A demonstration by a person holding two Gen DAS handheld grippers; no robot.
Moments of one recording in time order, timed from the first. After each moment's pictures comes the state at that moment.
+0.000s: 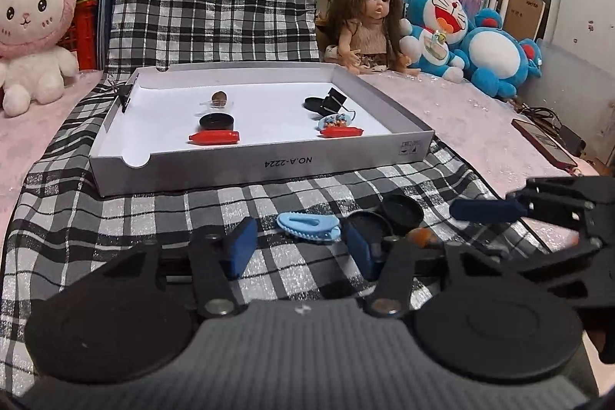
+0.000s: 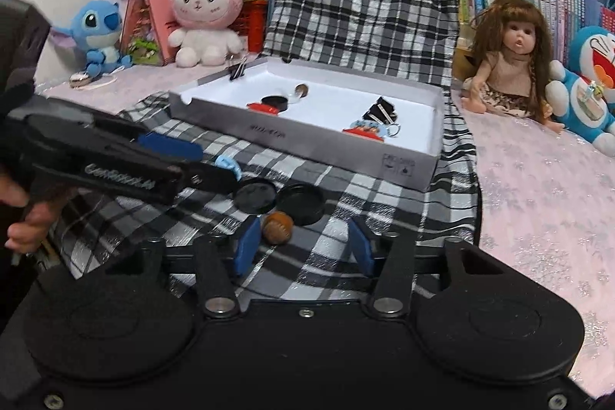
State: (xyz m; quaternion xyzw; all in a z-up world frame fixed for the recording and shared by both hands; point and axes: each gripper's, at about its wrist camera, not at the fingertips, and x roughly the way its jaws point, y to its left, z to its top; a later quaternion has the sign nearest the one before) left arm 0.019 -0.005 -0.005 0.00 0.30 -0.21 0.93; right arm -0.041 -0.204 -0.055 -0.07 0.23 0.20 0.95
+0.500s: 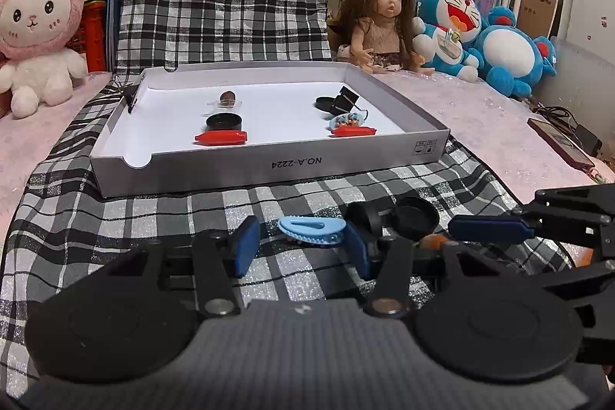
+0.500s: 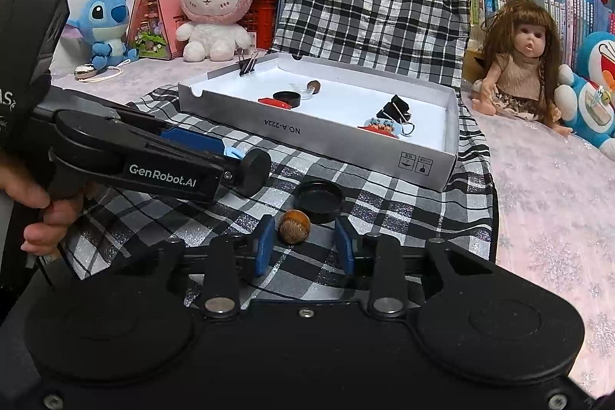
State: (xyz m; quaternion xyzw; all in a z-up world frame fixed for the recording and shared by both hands) left arm 0.024 -0.010 -0.010 0.01 0.29 -0.19 0.94; right arm -0.040 -0.193 -0.061 -0.08 0.23 0.20 0.95
